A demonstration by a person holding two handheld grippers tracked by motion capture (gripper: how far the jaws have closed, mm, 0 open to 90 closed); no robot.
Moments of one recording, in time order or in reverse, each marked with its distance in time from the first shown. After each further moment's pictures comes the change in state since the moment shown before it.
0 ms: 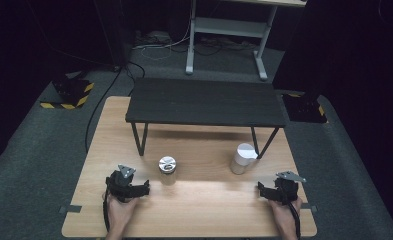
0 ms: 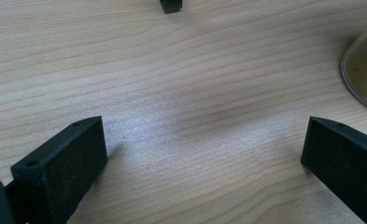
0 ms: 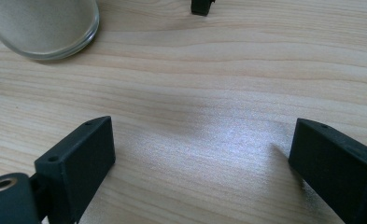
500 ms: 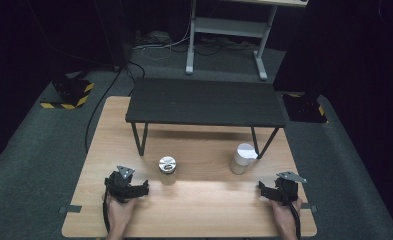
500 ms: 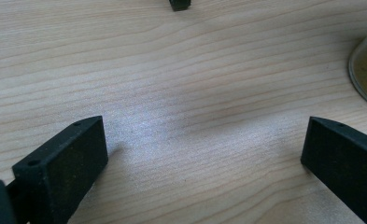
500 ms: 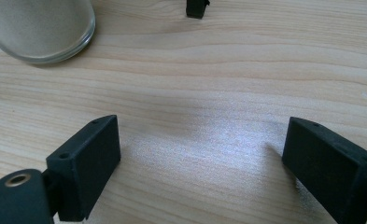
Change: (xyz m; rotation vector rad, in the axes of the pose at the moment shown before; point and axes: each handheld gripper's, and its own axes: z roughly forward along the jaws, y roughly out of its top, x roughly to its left) left arm -0.002 -0.001 -0.001 0.001 0.020 -0.023; right arm 0.001 -0.002 -0.001 -0.012 -0.013 0.009
